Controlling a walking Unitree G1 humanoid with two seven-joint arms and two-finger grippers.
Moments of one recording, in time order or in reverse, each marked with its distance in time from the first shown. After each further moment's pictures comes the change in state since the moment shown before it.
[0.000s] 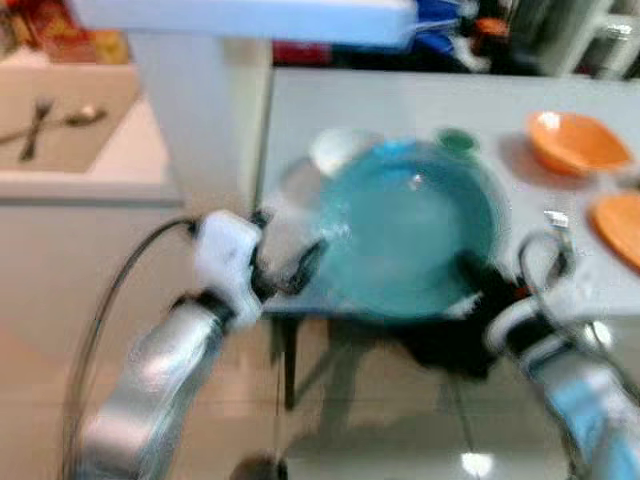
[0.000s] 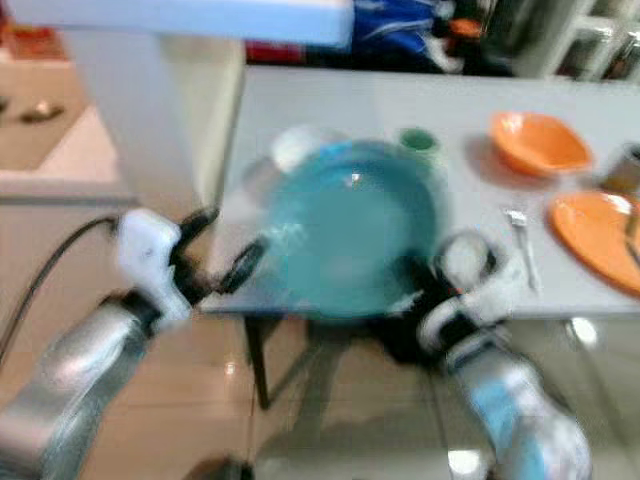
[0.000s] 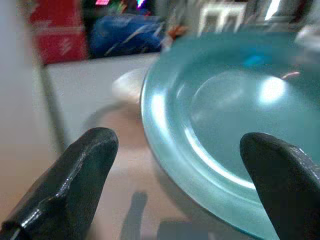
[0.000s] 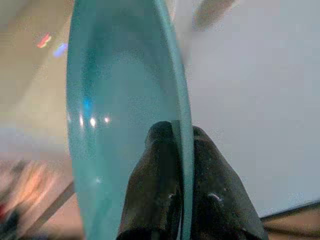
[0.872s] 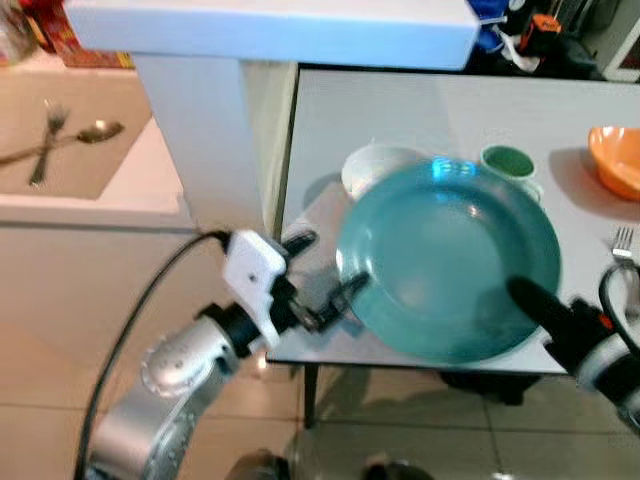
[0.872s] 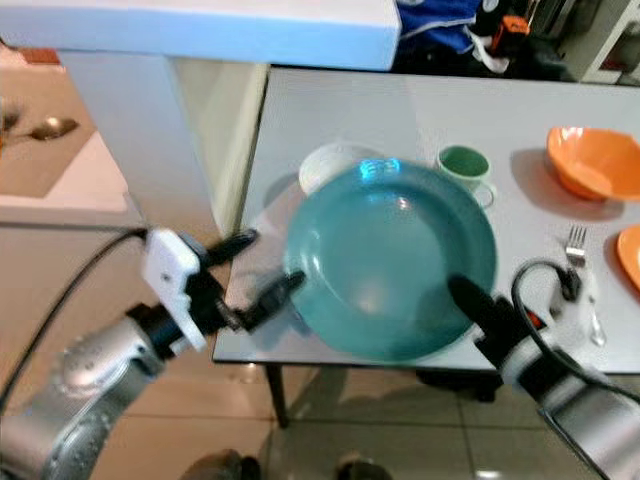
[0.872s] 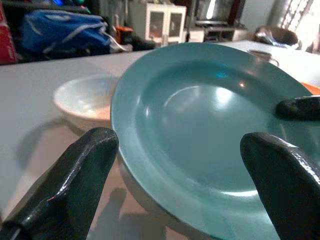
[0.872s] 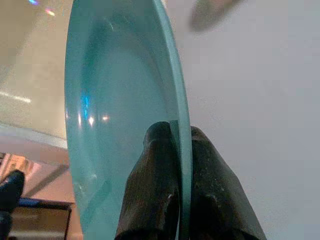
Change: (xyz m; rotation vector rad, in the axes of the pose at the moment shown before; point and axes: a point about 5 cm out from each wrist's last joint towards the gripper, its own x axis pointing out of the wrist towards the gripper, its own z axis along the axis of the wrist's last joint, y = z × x) left arm 0.006 -0.039 0.003 -0.072 -0.046 -0.313; right arm -0.063 -0.025 0.048 -0.129 0.055 -0.071
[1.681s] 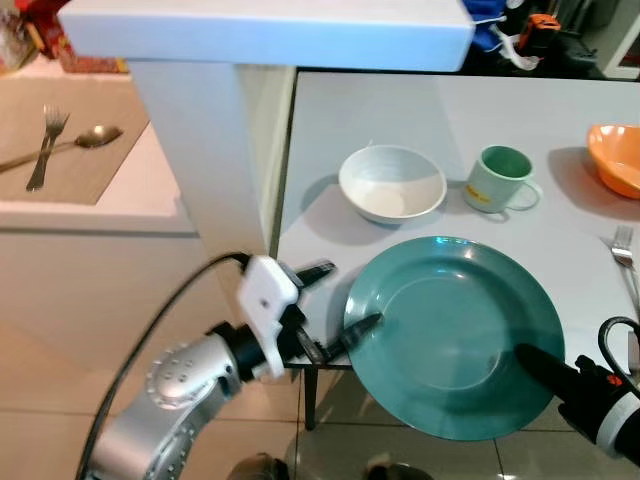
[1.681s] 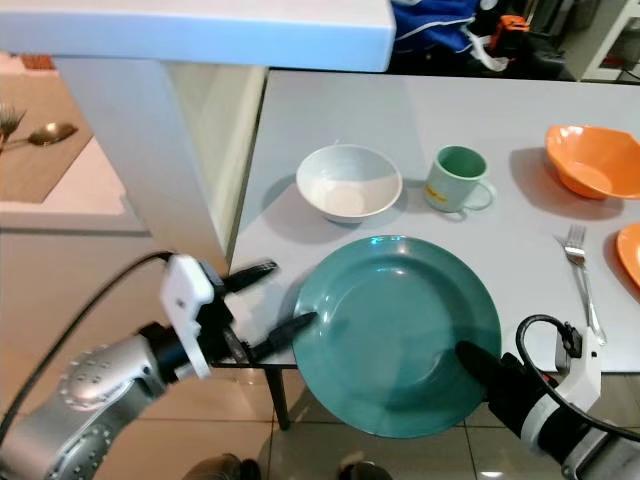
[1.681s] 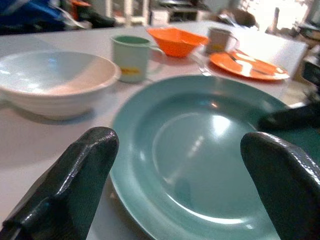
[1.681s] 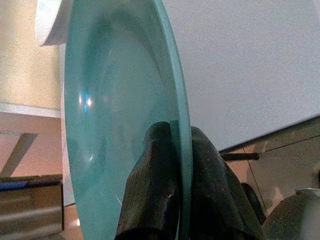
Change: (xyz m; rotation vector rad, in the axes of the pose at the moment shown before) left arm -0.006 -0.013 -0.017 -0.037 0.073 -0.163; right arm -0.027 -0.029 -0.022 0.078 0.162 -0.151
